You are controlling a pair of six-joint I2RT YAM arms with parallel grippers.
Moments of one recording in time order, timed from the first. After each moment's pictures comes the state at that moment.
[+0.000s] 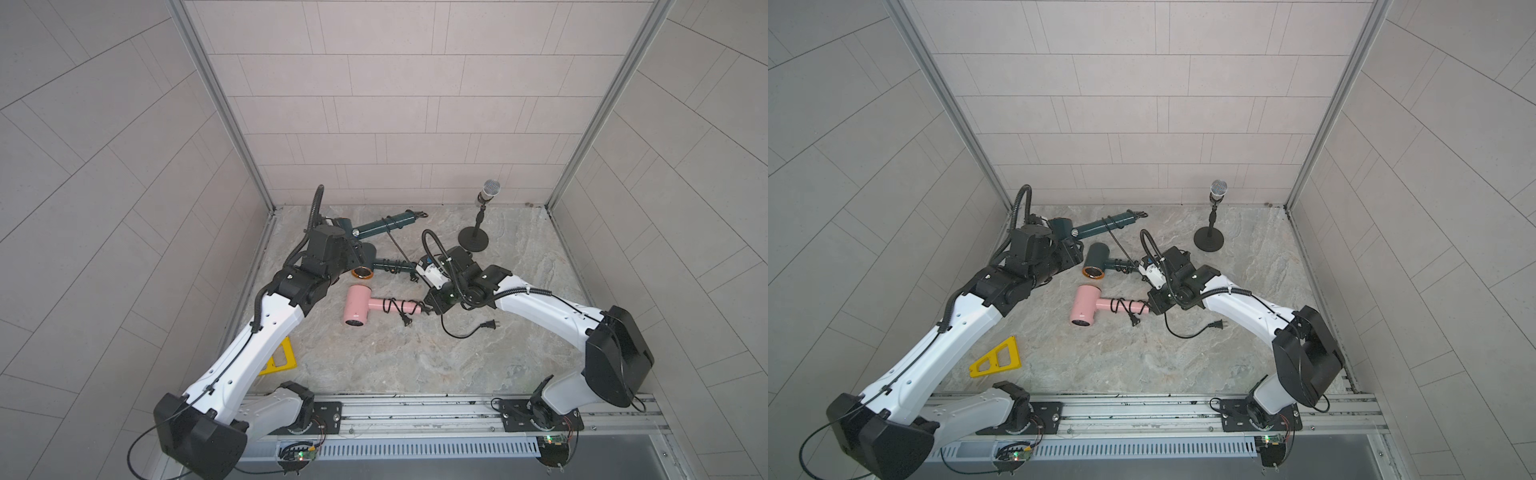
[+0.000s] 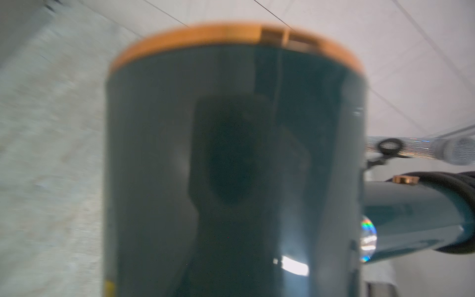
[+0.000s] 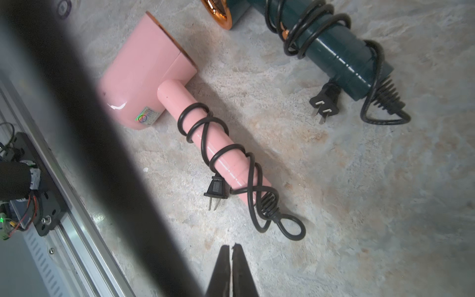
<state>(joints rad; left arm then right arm) -0.41 1.14 1.13 -0.62 -0.29 -0.64 0.67 1.51 1.13 -0.63 -0.25 0.07</state>
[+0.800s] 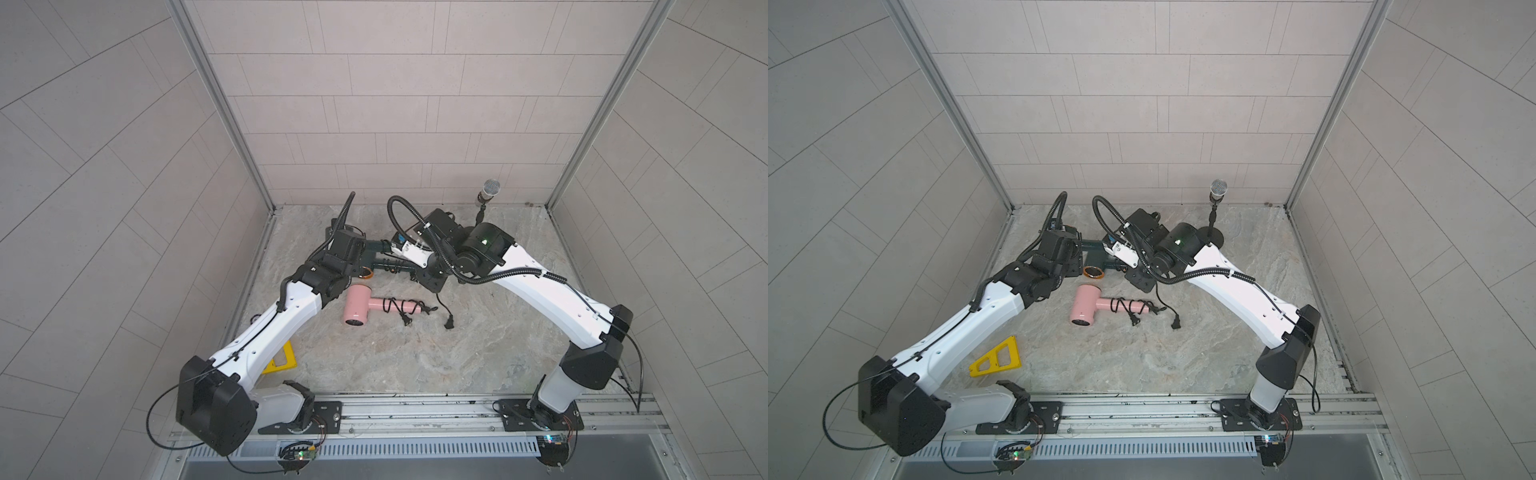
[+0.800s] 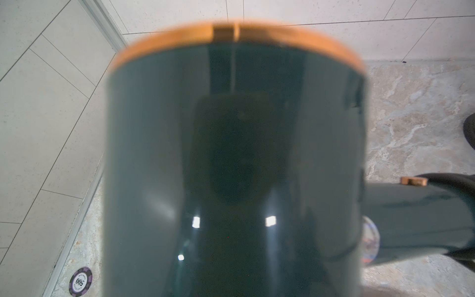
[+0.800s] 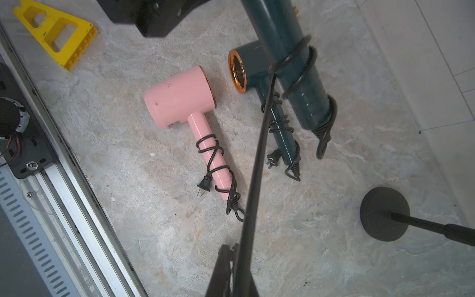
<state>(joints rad) -0.47 1.27 1.10 -0.63 -0.52 -0.35 0.83 1.69 1.94 -1.25 0.02 -0.21</state>
